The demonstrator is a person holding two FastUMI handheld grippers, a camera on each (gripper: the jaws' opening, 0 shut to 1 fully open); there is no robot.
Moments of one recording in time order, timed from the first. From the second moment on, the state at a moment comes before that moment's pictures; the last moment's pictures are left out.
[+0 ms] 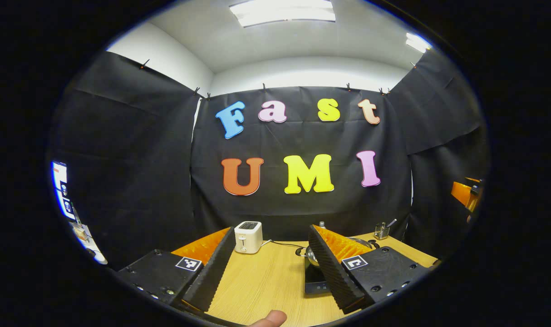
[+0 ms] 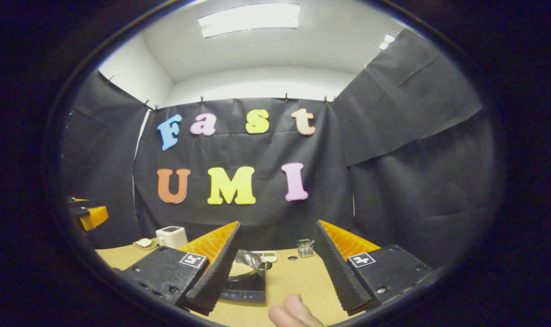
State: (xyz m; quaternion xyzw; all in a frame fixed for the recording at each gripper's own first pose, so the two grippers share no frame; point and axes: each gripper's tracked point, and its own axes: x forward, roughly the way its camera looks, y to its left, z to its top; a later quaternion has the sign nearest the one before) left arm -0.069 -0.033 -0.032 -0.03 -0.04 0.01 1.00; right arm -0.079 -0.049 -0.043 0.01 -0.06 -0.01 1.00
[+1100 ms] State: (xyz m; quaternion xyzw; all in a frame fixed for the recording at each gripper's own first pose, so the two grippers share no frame) left arm -0.068 -0.040 -0.046 -0.02 -0.02 -0.01 1.00; right arm -0.081 -0.030 -0.035 0.00 -0.05 0.02 1.00
